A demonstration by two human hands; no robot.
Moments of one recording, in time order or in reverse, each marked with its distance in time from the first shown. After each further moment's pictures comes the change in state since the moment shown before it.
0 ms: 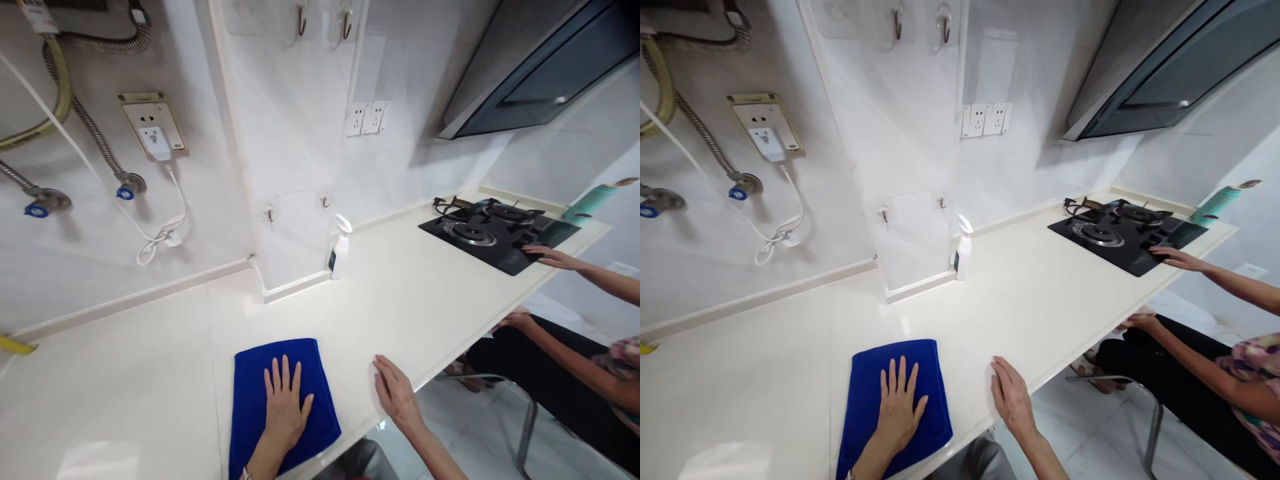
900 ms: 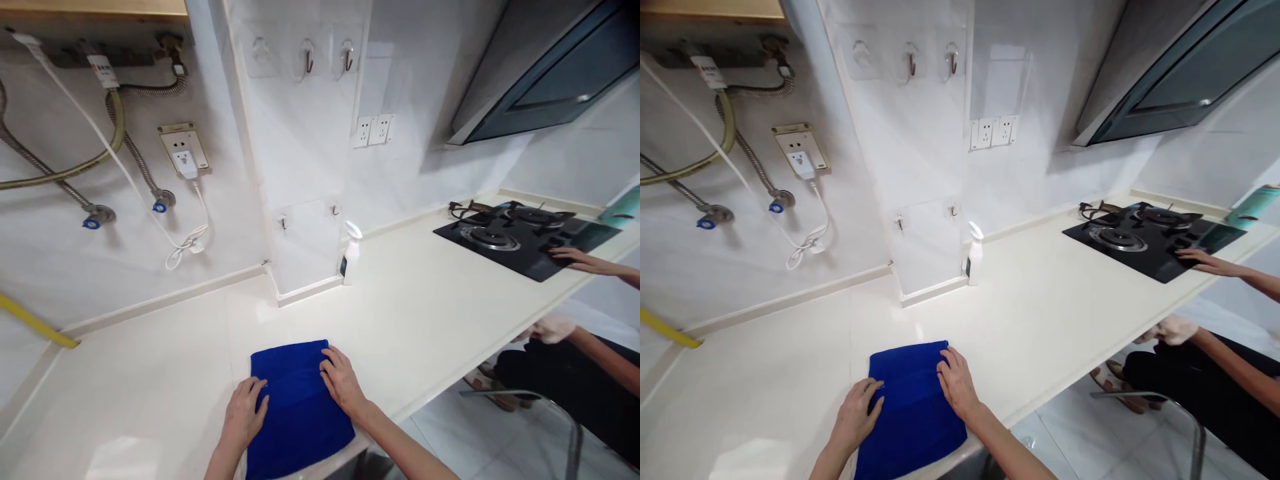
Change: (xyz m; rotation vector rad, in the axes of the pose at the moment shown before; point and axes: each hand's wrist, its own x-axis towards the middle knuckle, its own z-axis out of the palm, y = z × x) left_hand -0.035 -0.111 -0.055 -0.216 0.080 -0.089; right_hand 0.062 -0.141 0.064 0.306 -0.211 -0.146
